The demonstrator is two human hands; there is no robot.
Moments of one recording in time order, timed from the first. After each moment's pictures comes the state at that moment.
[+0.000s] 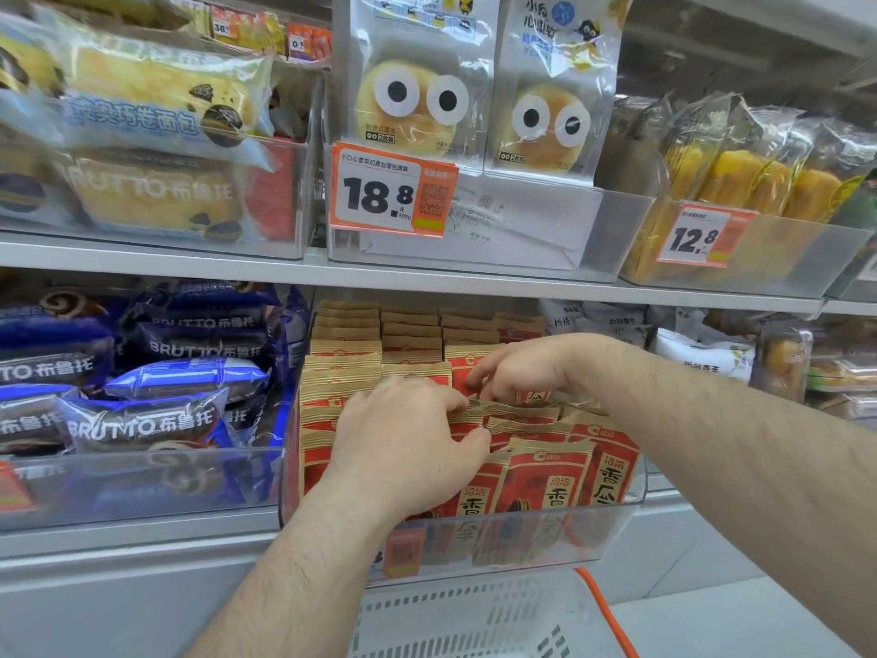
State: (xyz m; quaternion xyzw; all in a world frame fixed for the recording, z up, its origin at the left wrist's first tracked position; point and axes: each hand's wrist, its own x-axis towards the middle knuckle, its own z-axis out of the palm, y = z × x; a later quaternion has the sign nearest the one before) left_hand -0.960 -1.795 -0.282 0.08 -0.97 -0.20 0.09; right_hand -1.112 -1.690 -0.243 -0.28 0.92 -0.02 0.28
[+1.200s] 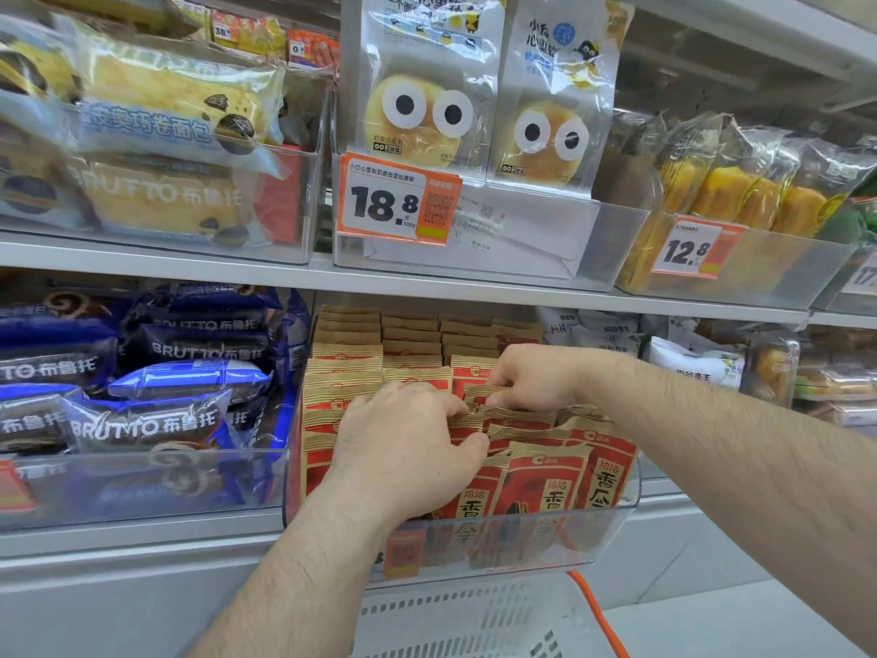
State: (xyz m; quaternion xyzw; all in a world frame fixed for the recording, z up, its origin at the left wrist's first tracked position) left_hand -0.957 -1.798 -0.283 0.08 -0.97 -0.20 0.10; right_hand -1.111 -1.676 -0.246 -0.35 0.92 0.01 0.18
